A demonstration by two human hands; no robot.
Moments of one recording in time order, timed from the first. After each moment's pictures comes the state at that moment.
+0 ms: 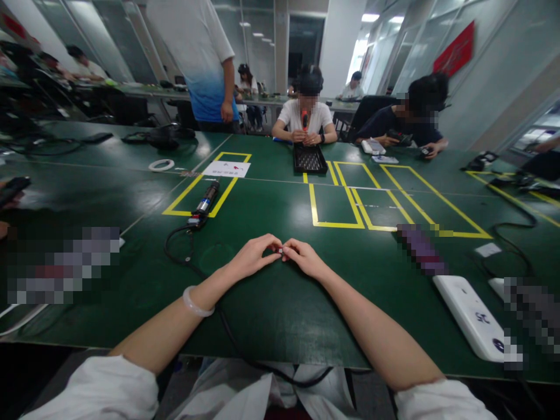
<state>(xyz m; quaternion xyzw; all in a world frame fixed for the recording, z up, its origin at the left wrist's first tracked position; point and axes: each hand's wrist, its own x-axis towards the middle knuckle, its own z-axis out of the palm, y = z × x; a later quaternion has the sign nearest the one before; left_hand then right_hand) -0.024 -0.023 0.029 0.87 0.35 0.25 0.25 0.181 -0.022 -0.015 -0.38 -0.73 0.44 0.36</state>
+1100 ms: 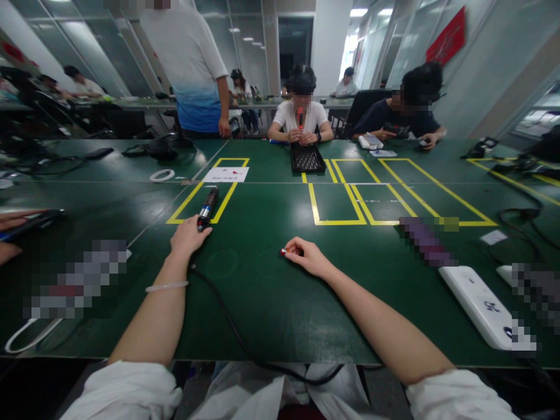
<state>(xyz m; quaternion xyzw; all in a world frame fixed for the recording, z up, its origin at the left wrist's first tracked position) -0.200 0.064 0.016 0.65 0.75 0.09 -0.01 0.183 -0.026 -0.011 -0.39 -0.72 0.43 0.38</state>
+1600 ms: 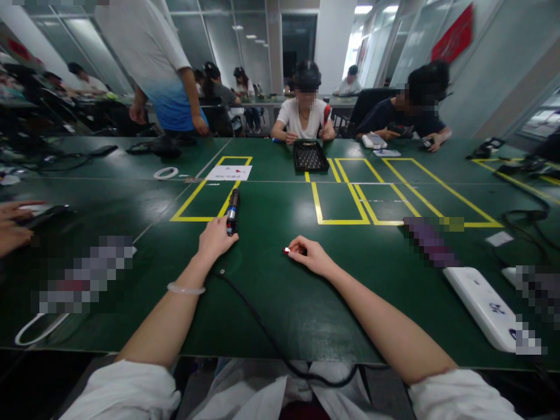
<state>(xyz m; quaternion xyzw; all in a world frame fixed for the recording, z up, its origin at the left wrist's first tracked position) -0.128 0.038 0.018 0.71 0.70 0.08 -0.04 0.181 -0.025 -0.012 -0.39 -0.73 0.42 0.37</state>
